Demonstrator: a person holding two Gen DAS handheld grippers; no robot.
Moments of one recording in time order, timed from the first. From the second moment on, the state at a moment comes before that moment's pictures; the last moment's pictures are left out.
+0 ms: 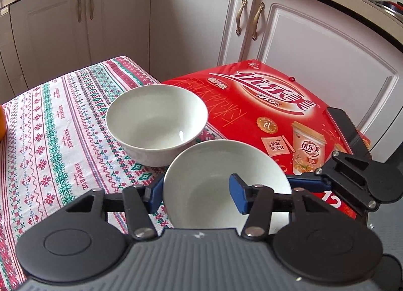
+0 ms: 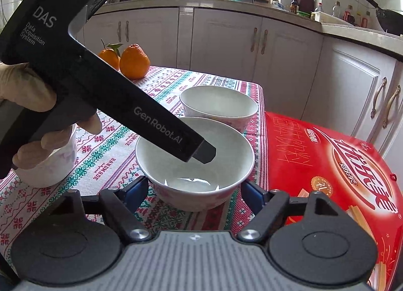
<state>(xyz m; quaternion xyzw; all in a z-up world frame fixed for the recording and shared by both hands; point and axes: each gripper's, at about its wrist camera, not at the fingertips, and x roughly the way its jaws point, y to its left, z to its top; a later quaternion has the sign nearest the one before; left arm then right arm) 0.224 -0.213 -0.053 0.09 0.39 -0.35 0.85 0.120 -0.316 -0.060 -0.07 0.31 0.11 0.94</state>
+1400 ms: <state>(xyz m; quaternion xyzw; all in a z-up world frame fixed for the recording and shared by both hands) 0.150 -0.106 0.009 0.07 0.34 -0.30 0.89 0.079 -0.232 0.003 -0.09 0.29 0.19 0.93</state>
